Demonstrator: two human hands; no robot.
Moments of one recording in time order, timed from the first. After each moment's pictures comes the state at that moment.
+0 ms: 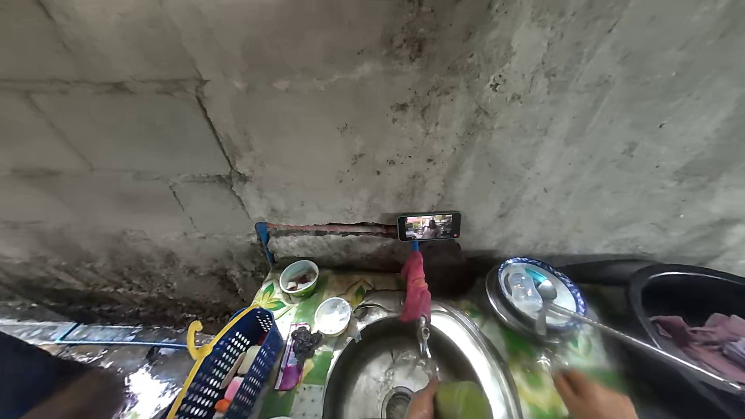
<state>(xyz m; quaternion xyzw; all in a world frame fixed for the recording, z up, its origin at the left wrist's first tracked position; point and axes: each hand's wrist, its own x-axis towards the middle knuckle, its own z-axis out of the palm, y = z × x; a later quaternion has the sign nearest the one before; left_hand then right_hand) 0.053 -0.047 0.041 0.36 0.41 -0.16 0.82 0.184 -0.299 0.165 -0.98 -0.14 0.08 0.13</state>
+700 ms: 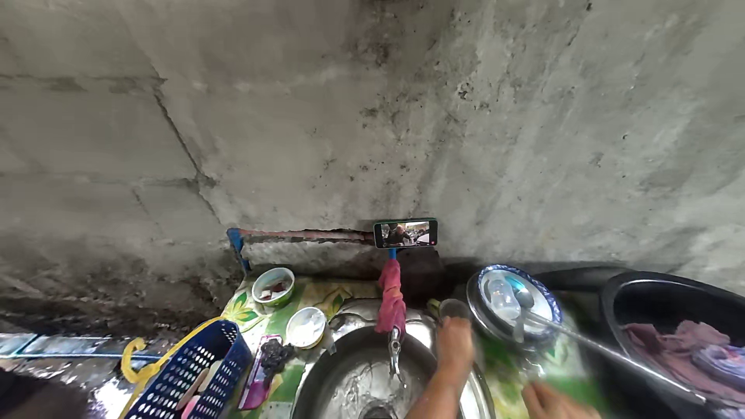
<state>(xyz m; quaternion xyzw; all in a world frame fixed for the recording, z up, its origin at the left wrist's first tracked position) 0.228 -0.101 0.116 0.95 0.12 -0.07 0.29 0.178 -0.289 0.156 -0.99 -0.12 0.02 0.08</state>
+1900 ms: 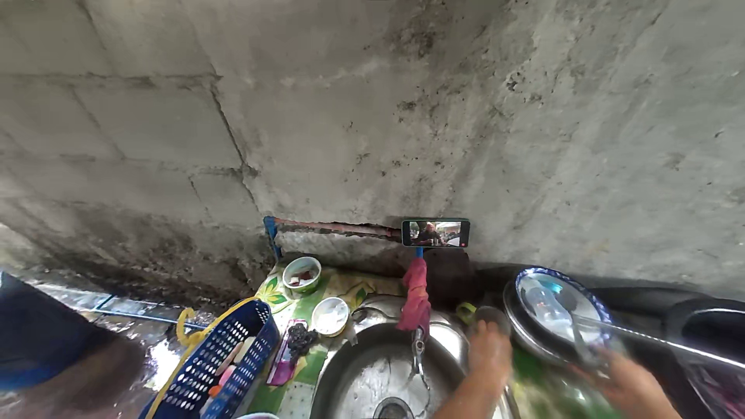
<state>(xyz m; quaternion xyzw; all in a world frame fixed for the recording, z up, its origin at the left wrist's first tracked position) 0.233 -0.111 0.128 0.95 0.08 -0.10 0.27 0.314 -0.295 0.151 -0.67 0.26 0.10 0.69</state>
